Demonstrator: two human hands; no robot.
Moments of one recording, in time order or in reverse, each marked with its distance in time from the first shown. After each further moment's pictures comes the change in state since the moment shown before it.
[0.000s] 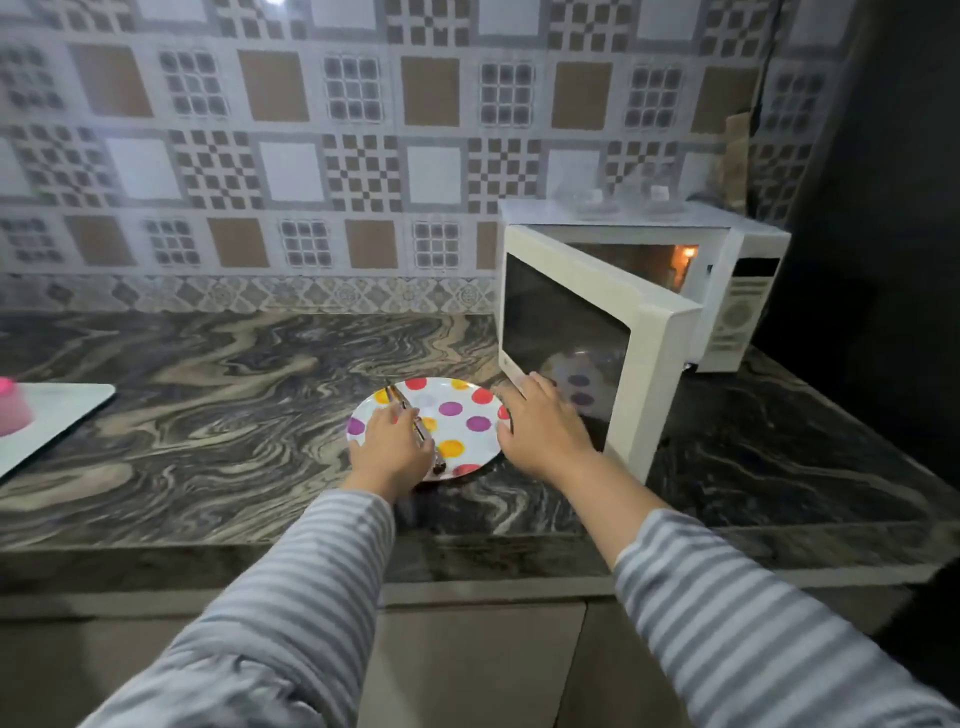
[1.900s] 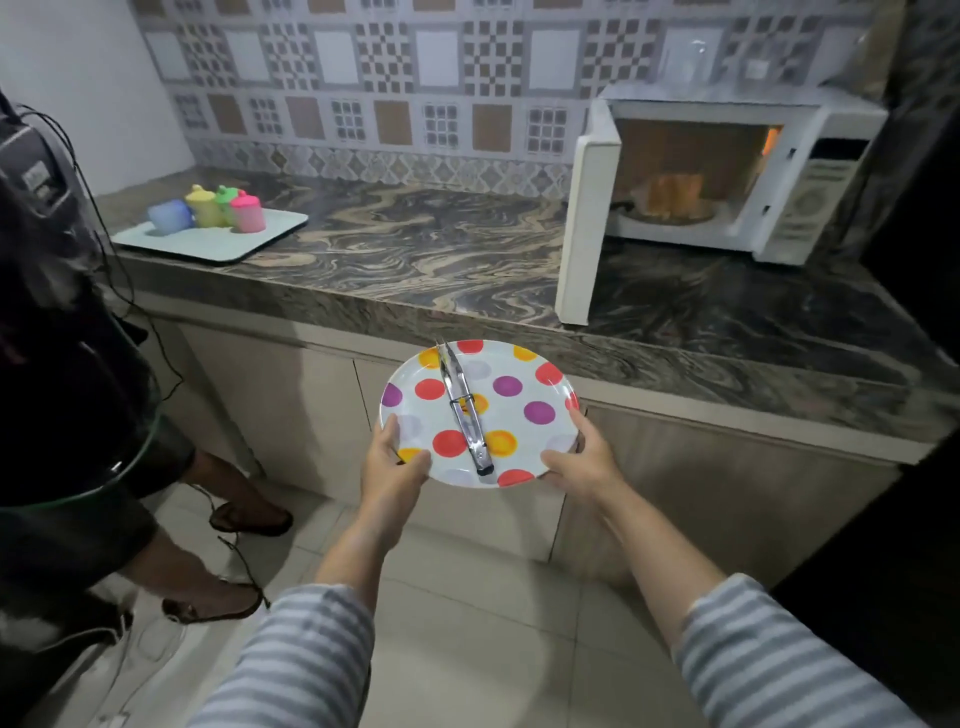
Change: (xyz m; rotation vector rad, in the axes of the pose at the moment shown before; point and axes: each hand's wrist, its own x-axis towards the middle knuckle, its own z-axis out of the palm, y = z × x) left_hand -0.405 0.029 0.068 -1.030 0.313 -0.319; right_hand -0.326 0.032 0.032 1.490 -0.324 0.431
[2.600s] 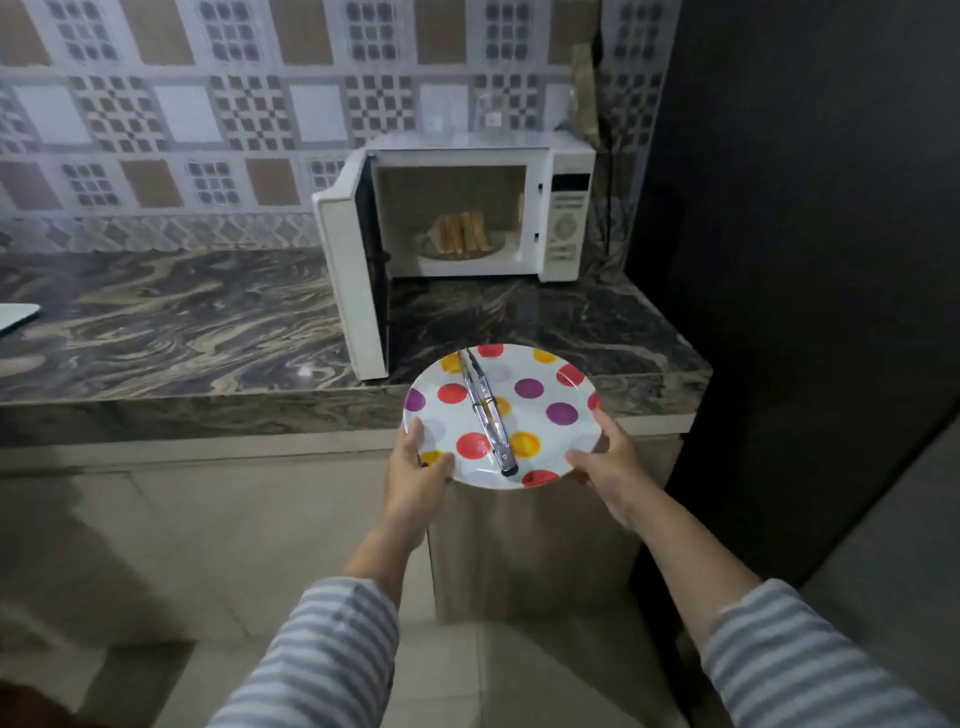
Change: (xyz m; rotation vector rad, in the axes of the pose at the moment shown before) left_hand 0.031 0.023 0.249 -0.069 -0.293 -0.090; right_hand -0.004 -0.050 -0.221 -0.087 0.485 -0.099
